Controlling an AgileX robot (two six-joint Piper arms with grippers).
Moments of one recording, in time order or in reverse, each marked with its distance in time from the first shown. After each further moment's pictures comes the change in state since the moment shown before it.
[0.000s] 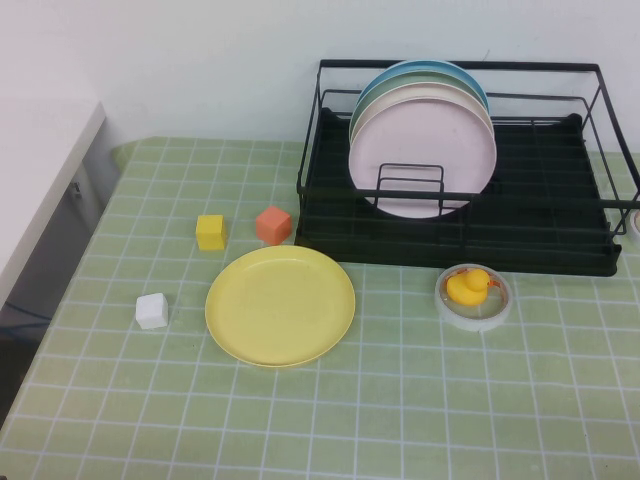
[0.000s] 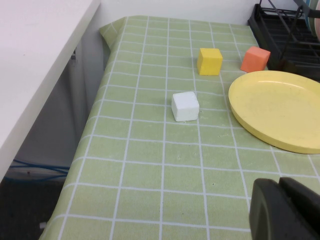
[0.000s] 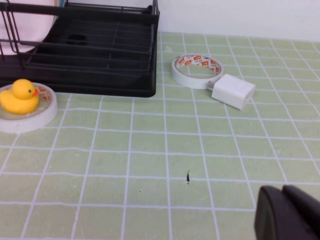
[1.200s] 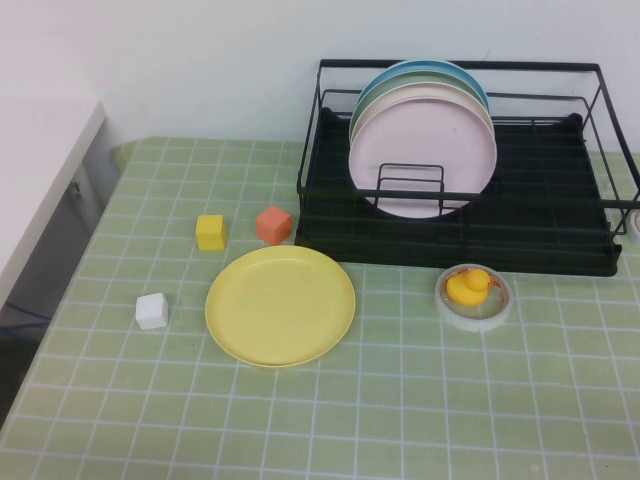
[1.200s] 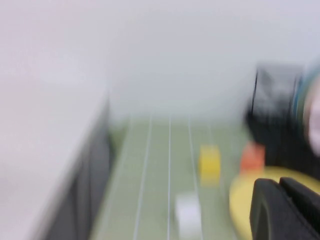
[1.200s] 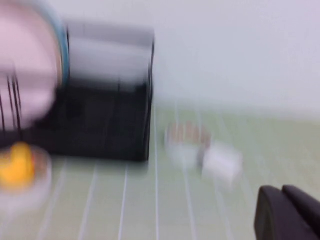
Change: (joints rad) right arm 0.000 0.000 0.011 -0.026 -0.209 -0.004; left arm 0.000 0.000 0.004 0.014 -0.254 -0.002
